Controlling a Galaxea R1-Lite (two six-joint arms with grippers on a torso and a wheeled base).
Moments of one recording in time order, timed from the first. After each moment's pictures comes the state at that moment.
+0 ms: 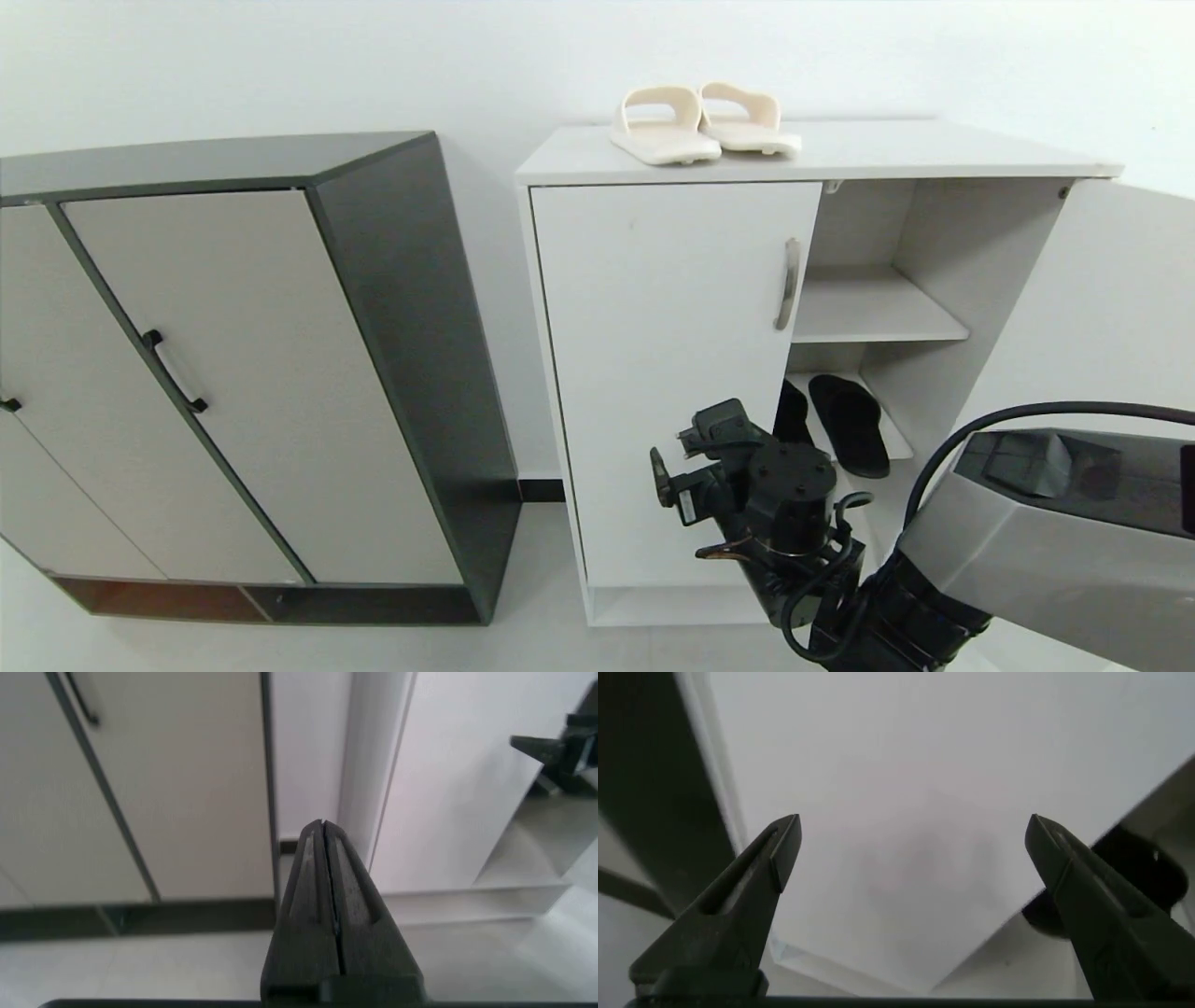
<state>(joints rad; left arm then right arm) 0.00 0.00 0.00 0.00 -0.02 -0.01 0.80 2.24 -0.83 -1.38 -0.53 -0.16</state>
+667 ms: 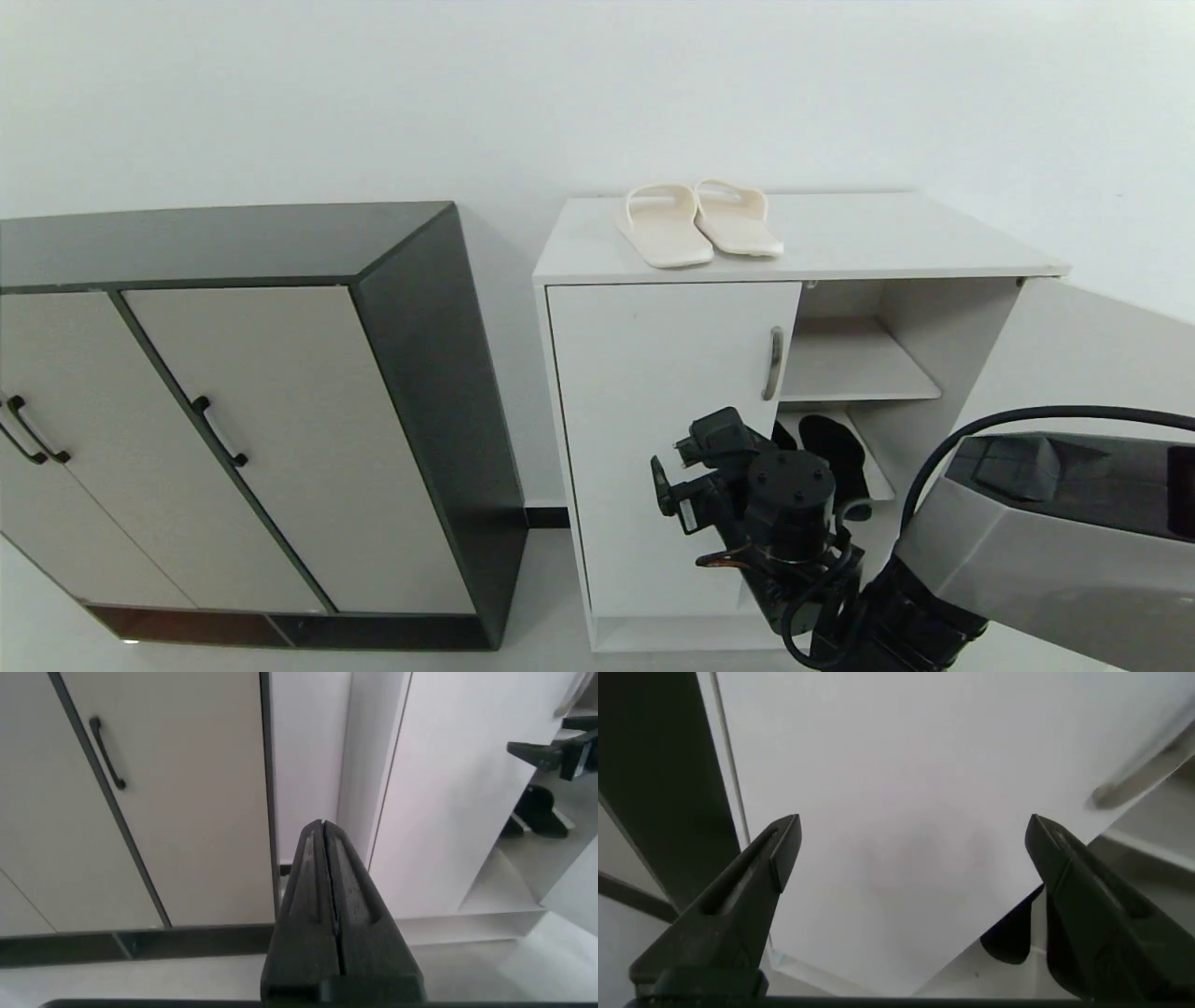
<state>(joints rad) 0.00 0.00 0.00 0.00 -0.02 -0.01 0.80 2.25 -0.82 -1.38 -0.53 -0.18</state>
